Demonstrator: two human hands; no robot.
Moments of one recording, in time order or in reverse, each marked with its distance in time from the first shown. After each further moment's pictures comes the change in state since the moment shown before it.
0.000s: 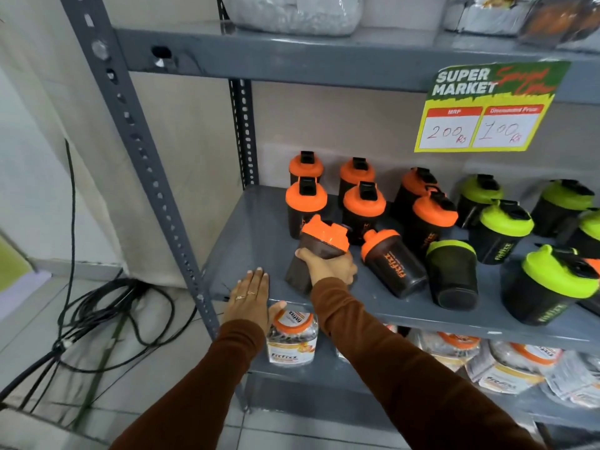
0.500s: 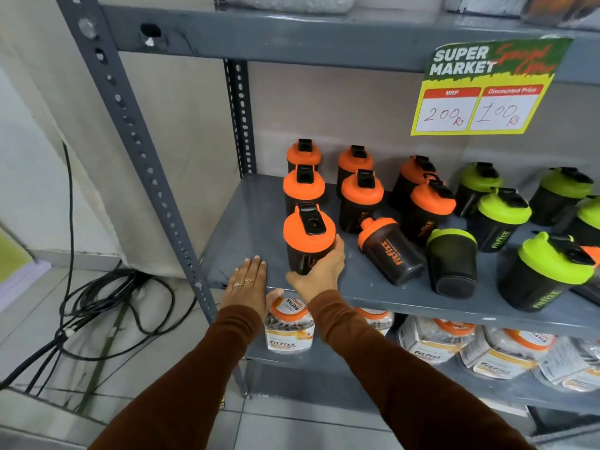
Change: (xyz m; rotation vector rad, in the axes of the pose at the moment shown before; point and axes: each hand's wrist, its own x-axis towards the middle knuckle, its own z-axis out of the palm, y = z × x) left_hand -0.001 0.001 -0.001 -0.009 0.015 0.018; right_hand -0.005 0.042 -0.002 -0.139 -0.152 -0.391
